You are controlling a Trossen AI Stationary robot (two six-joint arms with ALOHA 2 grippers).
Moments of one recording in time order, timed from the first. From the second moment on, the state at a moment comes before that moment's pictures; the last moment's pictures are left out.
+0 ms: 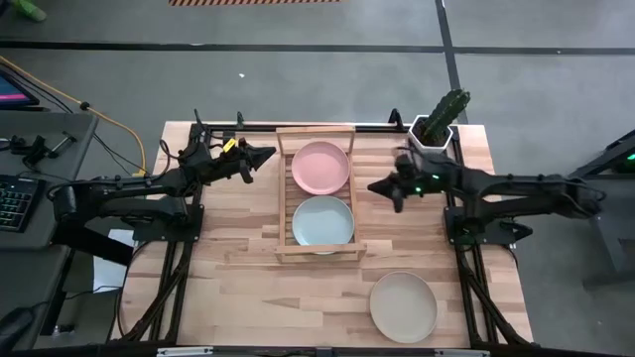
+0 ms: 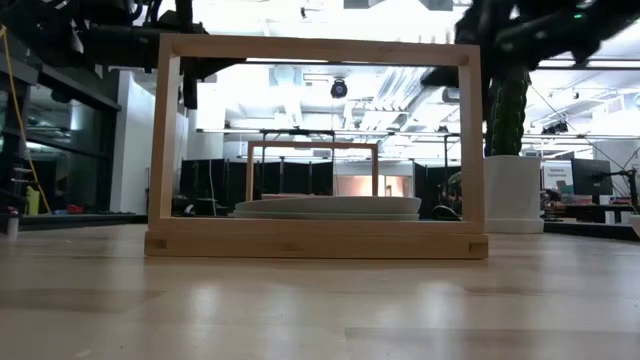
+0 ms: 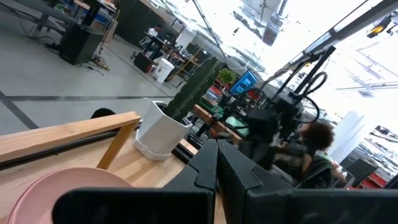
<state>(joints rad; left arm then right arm) 0.42 0.91 0.35 0.69 0.08 -0.62 -0.24 0.91 0.53 0.04 -0.17 0.52</state>
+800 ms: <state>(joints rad) 0.42 0.91 0.35 0.68 0.08 -0.62 -0.10 0.78 0.58 -0.21 -0.37 0.72</state>
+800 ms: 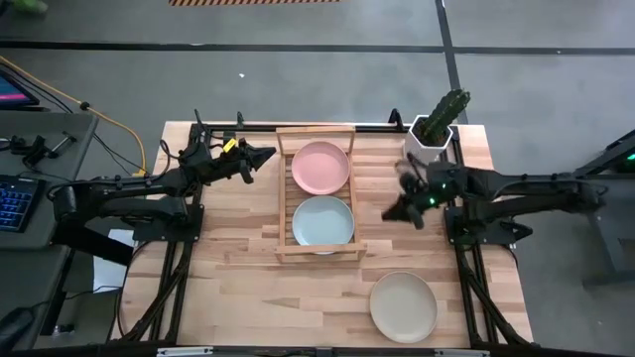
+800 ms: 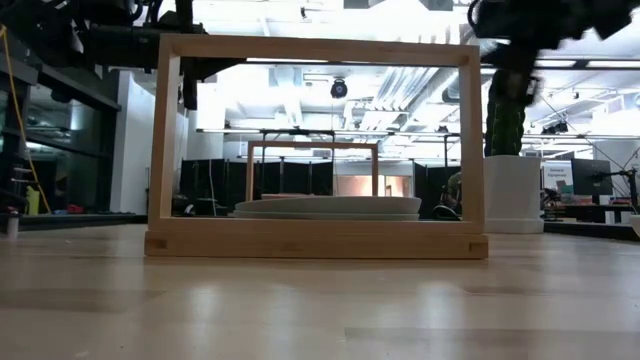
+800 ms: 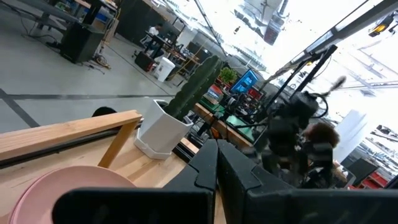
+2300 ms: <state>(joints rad) 0.42 0.91 0.35 0.68 0.07 -0.62 0.63 1.20 0.38 -0.27 -0.17 1.37</state>
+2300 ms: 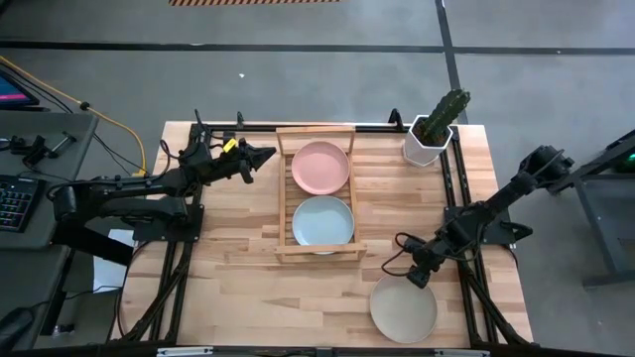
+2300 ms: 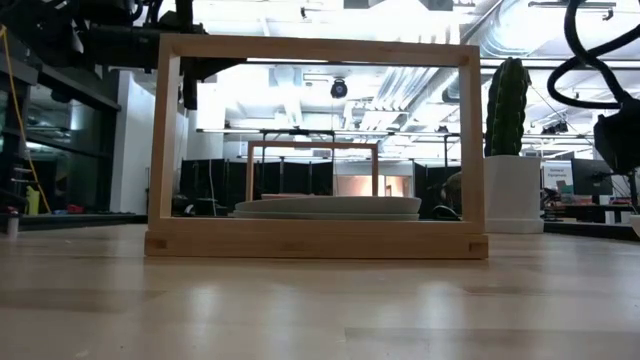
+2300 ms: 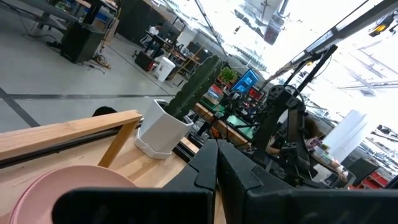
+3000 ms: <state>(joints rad) 0.42 0.91 0.35 0.67 0.08 -0.62 0.63 0.92 0.38 -0.11 -0.42 1.22</state>
